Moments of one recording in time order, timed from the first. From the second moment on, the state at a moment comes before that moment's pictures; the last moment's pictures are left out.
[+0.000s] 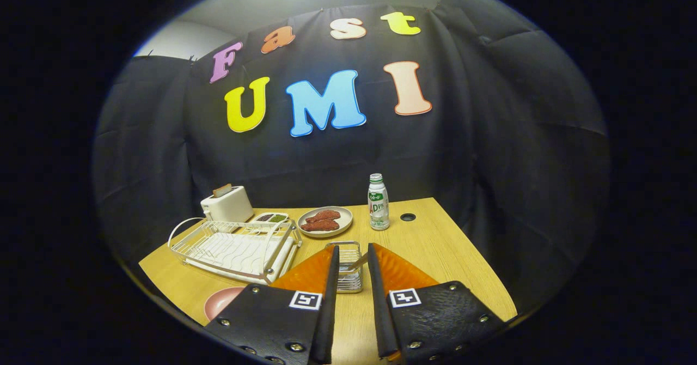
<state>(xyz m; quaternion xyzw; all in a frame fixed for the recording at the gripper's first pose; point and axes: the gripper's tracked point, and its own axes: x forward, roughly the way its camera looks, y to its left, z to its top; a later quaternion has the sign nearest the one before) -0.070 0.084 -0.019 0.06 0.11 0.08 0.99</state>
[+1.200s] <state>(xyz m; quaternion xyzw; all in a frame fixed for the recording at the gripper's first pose) 0.028 0.103 -0.070 0.08 0.13 0.11 0.98</state>
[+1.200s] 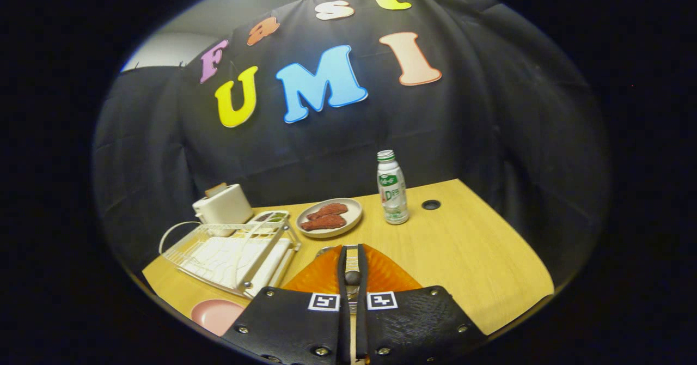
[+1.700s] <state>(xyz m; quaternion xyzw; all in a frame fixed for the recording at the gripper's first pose) 0.027 0.107 -0.030 0.05 0.13 0.10 0.99</state>
